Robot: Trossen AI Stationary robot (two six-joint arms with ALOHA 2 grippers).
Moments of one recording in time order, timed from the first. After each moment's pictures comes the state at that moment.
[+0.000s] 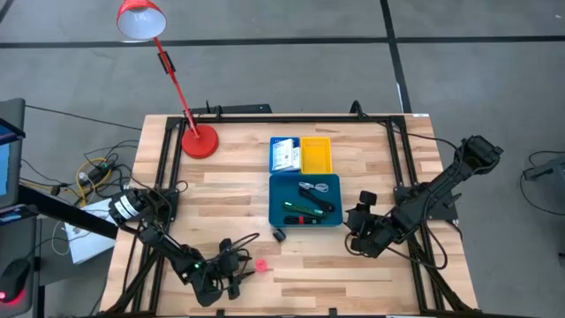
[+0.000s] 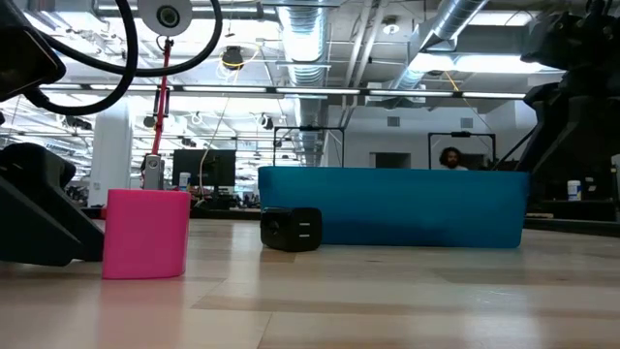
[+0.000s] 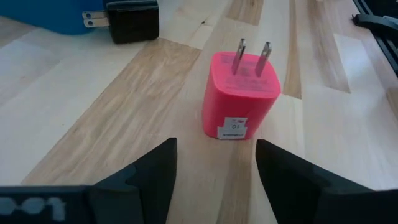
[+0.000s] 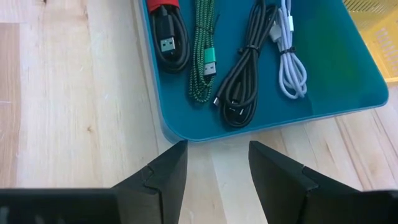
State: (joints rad) left arm -0.91 1.98 0.75 0.36 -0.84 -0.95; right arm 0.69 1.33 0.63 -0.57 0.65 0.67
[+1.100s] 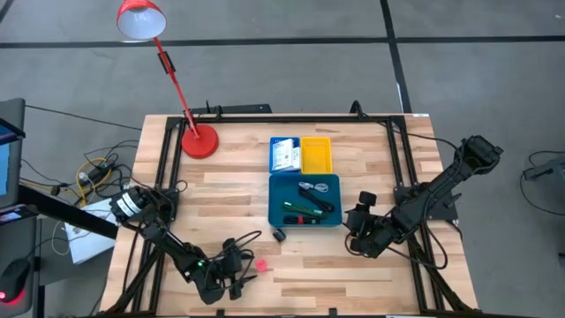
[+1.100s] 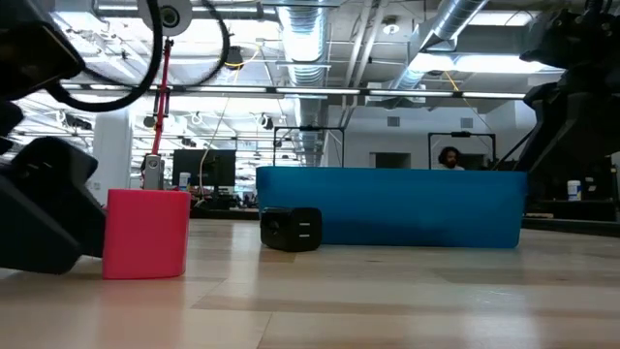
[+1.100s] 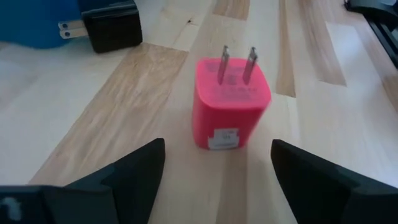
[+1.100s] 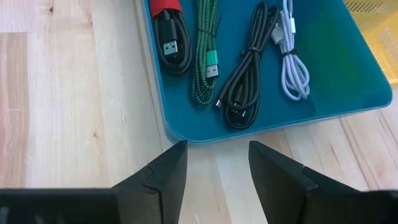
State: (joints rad) left arm -0.84 1.98 0.75 0.36 -0.79 -0.84; right arm 0.68 1.33 0.63 -0.55 0.65 0.68
